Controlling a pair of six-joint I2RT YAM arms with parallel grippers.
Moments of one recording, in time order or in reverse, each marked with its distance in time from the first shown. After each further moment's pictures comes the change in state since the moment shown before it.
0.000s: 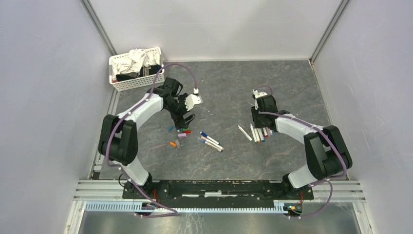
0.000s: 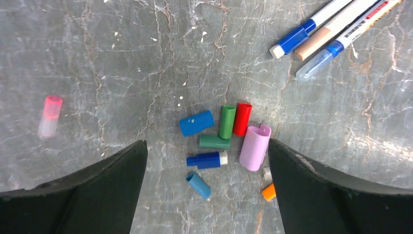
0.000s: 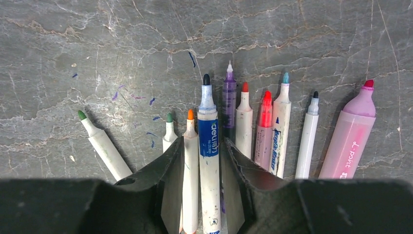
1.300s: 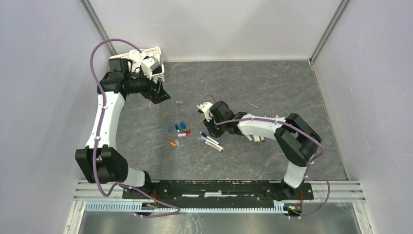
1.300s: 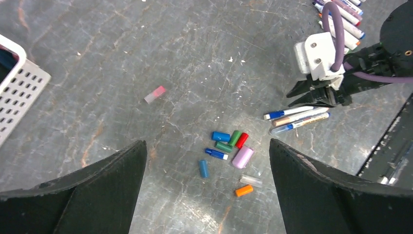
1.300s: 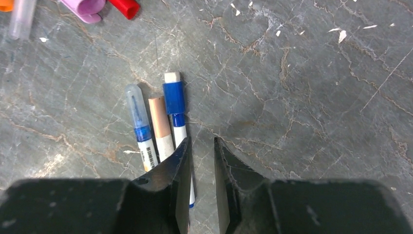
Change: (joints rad) left arm 0.384 -0.293 0.219 -0.078 0.347 -0.368; right arm 0.487 0.265 0.286 0.048 -0.219 -0.104
